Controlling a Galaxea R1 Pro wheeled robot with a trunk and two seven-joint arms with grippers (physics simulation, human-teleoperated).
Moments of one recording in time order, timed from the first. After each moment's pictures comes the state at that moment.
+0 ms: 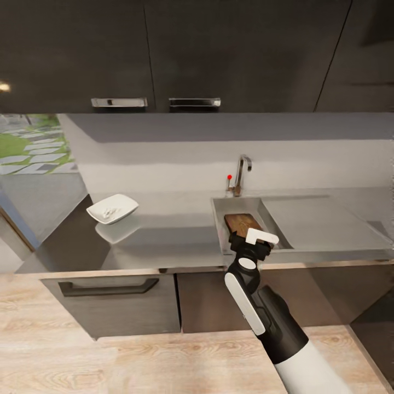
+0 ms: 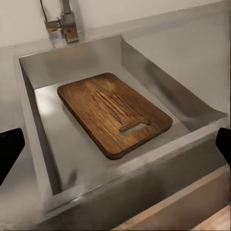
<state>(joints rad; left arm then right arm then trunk) 0.28 0.01 -0.05 -0.52 0.25 -0.06 -0.01 -0.62 0.09 0.46 -1.40 -0.41 0.40 -0.98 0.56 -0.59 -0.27</state>
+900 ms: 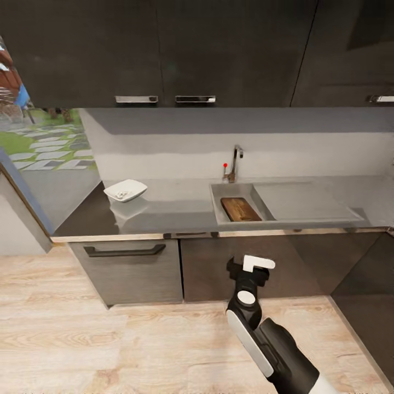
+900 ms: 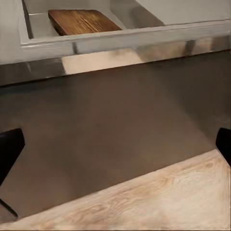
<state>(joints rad) 0.28 0.01 -0.05 -0.52 0.25 -0.06 -0.01 -0.48 0.00 0.58 -1.39 -0.41 0.33 -0.96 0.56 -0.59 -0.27</state>
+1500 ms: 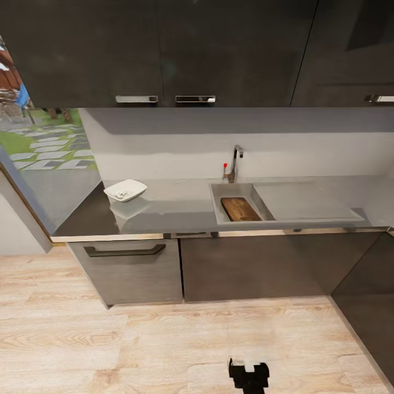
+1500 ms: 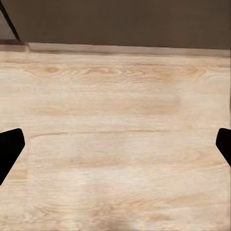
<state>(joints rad) 0.28 0.01 -0.05 -0.49 0.25 -0.06 0.00 -0.41 0.10 0.63 -0.24 -0.43 -0.30 -0.39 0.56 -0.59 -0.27</state>
